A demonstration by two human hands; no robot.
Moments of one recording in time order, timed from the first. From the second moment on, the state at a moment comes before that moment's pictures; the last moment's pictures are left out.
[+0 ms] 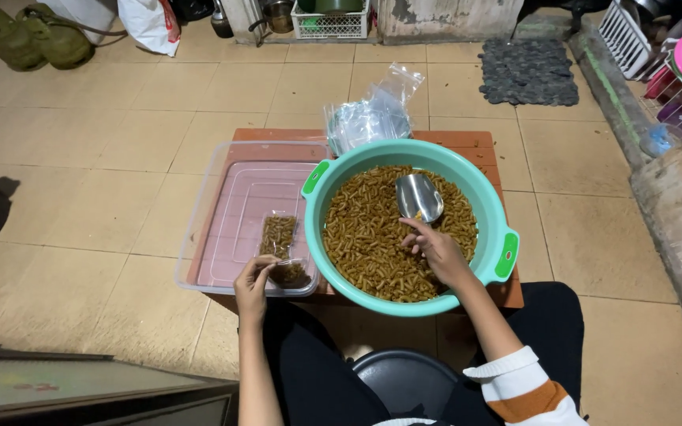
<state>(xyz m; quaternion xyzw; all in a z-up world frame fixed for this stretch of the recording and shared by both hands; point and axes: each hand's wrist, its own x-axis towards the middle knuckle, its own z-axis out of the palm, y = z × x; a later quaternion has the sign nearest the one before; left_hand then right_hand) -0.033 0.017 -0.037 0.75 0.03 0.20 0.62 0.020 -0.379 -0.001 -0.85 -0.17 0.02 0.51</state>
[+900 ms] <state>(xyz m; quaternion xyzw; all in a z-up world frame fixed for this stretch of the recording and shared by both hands) 0.052 0.063 -0.064 0.90 0.25 -0.17 0.32 0.016 -0.374 0.015 -0.85 -0.15 0.07 0.49</state>
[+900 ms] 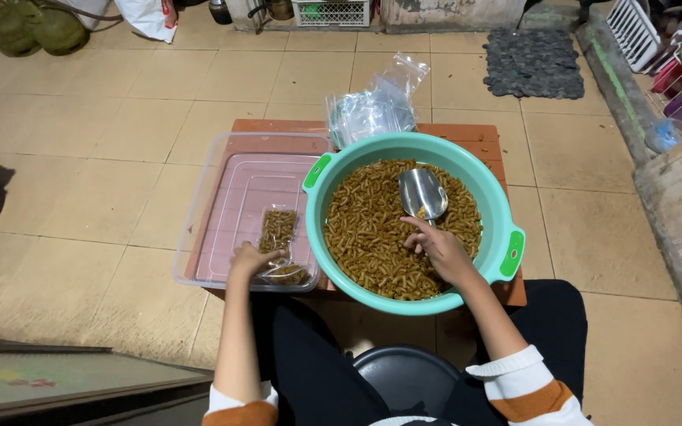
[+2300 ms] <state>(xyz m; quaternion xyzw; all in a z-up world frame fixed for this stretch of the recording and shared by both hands) 0.059 0.053 -0.006 0.96 0.11 -0.22 0.16 0.014 -0.371 0.024 -0.87 -0.16 0.09 0.47</state>
